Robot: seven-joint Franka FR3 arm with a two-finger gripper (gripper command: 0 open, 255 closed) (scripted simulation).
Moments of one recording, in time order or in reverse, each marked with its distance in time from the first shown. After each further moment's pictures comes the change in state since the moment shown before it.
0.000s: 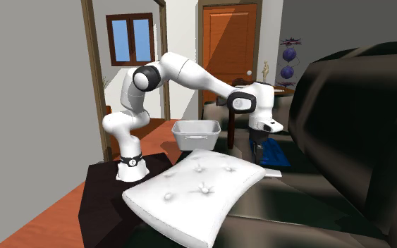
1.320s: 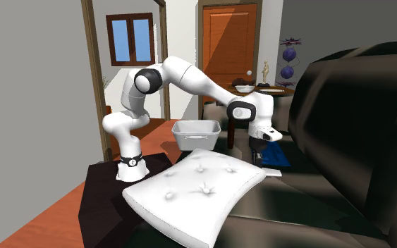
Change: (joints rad) arm 0.006 0.040 -0.011 -0.032 -0.020 0.069 0.010
